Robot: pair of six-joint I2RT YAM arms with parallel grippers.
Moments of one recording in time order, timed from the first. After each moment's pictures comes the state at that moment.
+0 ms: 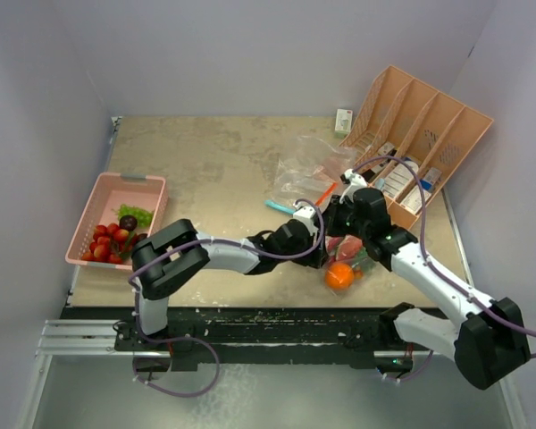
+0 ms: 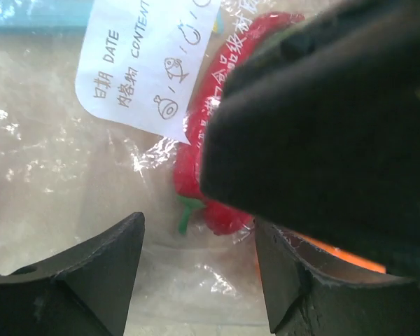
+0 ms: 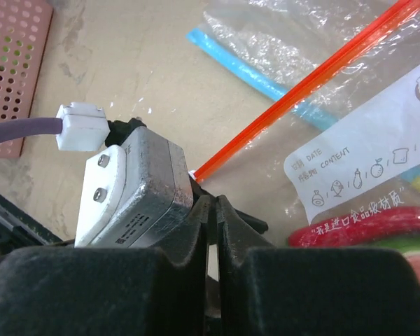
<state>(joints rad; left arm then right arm) -1.06 1.90 0.98 0.34 -0.07 -0.65 0.46 1.07 0.65 -0.12 -0.18 0.50</state>
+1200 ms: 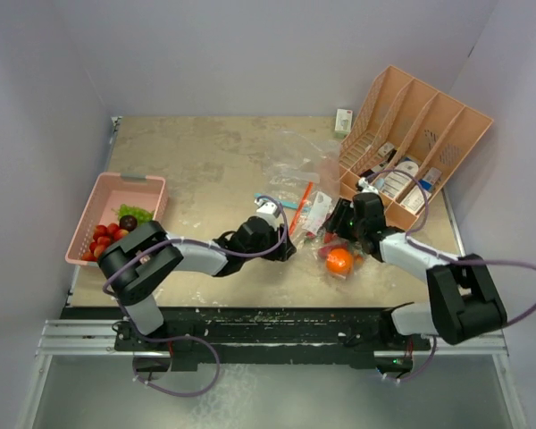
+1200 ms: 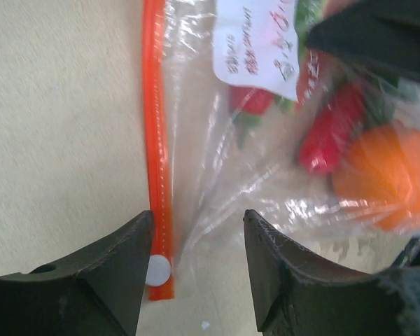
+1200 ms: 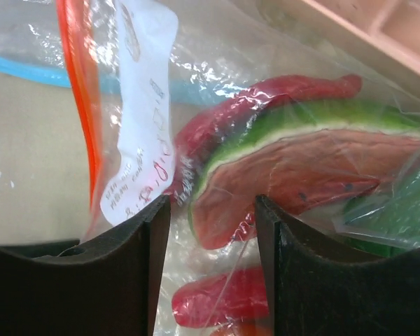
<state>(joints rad) -0.89 1.74 0.71 0.47 -0.02 -0.63 0.31 1.30 0.52 0.04 0.01 0.60</state>
